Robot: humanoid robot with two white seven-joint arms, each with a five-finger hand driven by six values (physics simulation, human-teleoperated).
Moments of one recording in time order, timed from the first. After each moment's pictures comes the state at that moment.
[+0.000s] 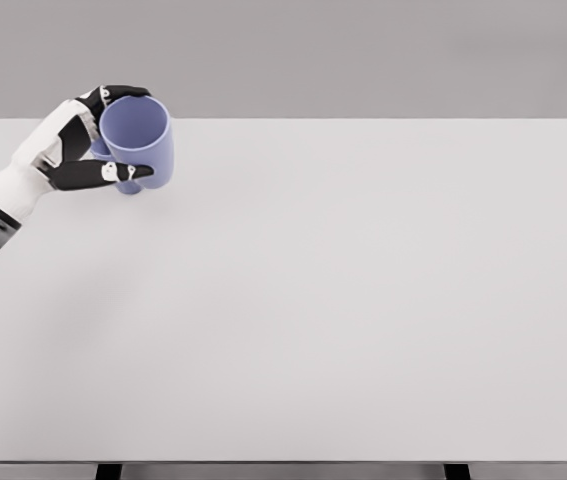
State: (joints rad) left arm -0.34 0.70 -0.35 -1.62 0.56 -0.15 -0.24; right arm 0.00 0.00 -0.23 0.05 0.14 -0.08 0.04
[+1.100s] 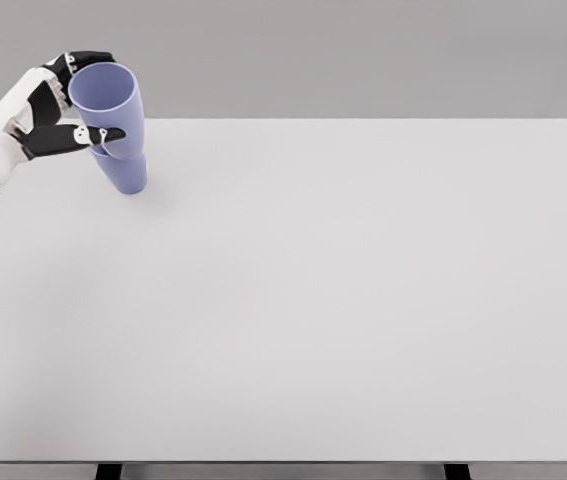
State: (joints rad) left arm -0.44 0.69 -0.35 -1.48 0.59 -0.13 -0.24; right arm 0.00 0.00 -0.23 0.06 0.14 -0.08 0.04
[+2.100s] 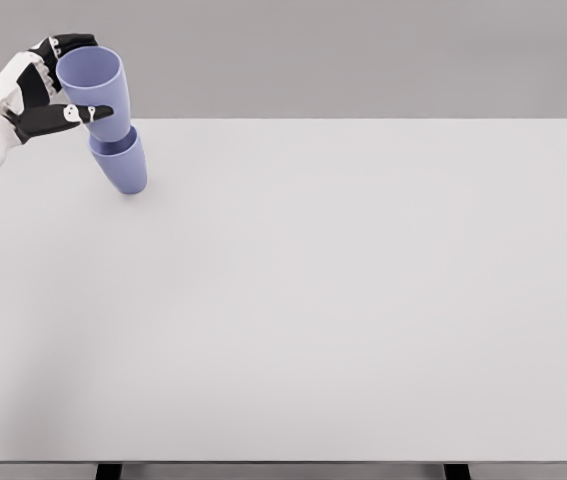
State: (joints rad) left arm -0.53 0.64 -0.35 -1.32 0.59 -0.13 -0.24; right arm 0.00 0.00 -0.23 0.05 0.14 -0.08 0.04
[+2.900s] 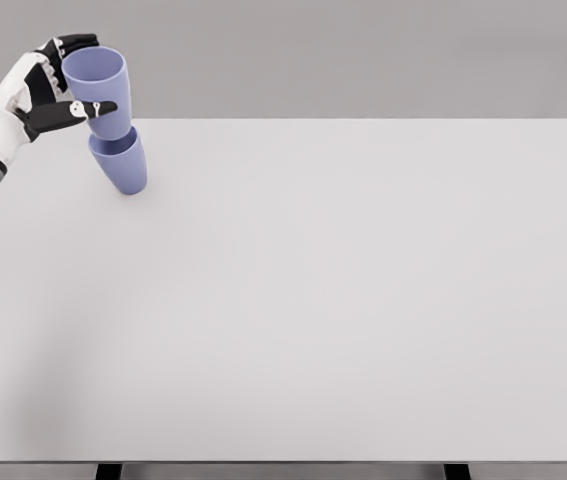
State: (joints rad) left arm -0.58 0.58 -0.36 -1.21 0.58 -0.13 -0.24; right arm 0.00 0.00 -0.23 0.05 0.14 -0.08 0.04
